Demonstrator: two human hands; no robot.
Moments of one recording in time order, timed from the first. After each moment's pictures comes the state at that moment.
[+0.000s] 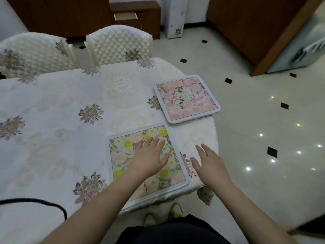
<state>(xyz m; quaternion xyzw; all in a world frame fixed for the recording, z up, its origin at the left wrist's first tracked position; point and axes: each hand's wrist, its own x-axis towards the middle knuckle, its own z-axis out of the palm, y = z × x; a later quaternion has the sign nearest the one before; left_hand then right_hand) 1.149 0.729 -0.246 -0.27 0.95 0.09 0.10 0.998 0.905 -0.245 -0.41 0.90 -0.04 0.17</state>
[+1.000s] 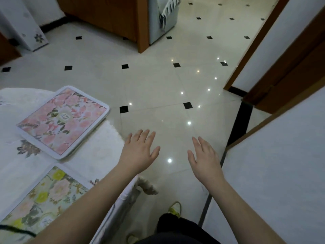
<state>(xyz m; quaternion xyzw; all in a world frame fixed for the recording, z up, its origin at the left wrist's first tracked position) 0.927 0.905 -0.239 0.04 0.99 0.05 0.10 0.932 1.138 -0.248 -0.03 0.98 -0.15 0.09</state>
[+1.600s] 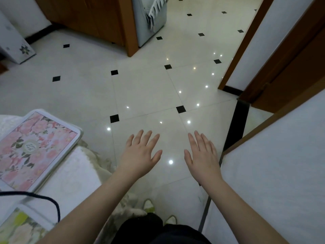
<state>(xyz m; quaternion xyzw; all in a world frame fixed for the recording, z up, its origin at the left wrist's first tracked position) 0.813 0.995 -0.234 0.08 0.99 0.02 0.10 0.817 1.216 -0.254 -0.05 0.99 -0.09 0.03</state>
